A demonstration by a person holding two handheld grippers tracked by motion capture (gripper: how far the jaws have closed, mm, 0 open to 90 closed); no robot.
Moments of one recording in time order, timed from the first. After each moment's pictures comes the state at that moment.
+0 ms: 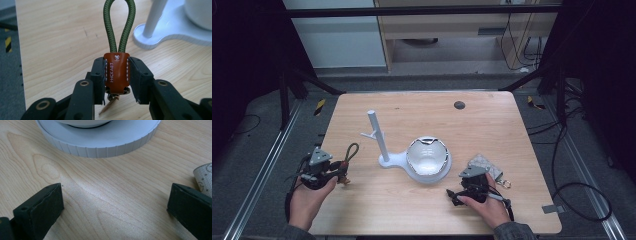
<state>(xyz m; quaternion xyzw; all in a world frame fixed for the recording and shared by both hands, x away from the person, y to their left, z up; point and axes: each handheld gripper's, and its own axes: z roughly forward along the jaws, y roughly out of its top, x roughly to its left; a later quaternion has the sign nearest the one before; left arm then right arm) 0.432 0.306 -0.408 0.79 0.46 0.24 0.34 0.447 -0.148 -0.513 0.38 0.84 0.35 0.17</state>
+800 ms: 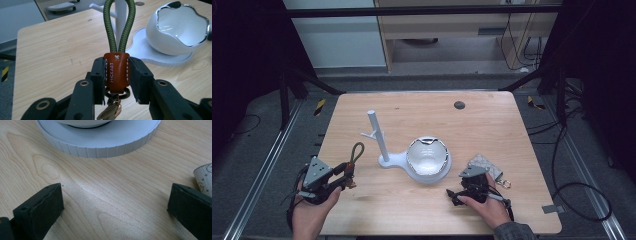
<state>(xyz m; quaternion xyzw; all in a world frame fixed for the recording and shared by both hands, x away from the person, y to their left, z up) 0.392 0.279 -0.390 0.76 0.42 0.27 0.43 0.448 -0.148 -0.513 0.38 0.84 0.35 0.17</state>
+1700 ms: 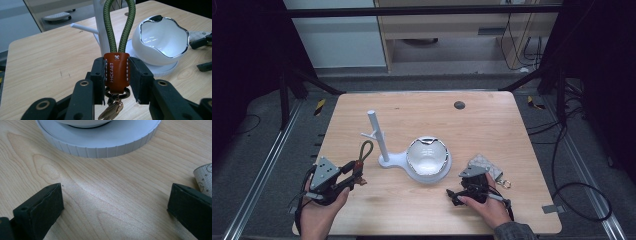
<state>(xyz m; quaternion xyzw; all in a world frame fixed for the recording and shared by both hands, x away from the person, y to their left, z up) 0.388 0.258 -0.379 0.75 0.40 0.28 0.45 0.448 -0.148 -0.513 0.38 0.84 0.35 0.17</state>
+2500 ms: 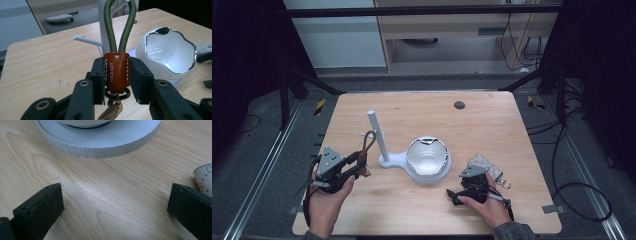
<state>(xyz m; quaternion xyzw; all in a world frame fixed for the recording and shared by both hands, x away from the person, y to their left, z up) 0.417 0.248 -0.380 0.74 0.42 0.28 0.45 0.448 -0.148 -0.513 0.38 0.84 0.35 0.17</state>
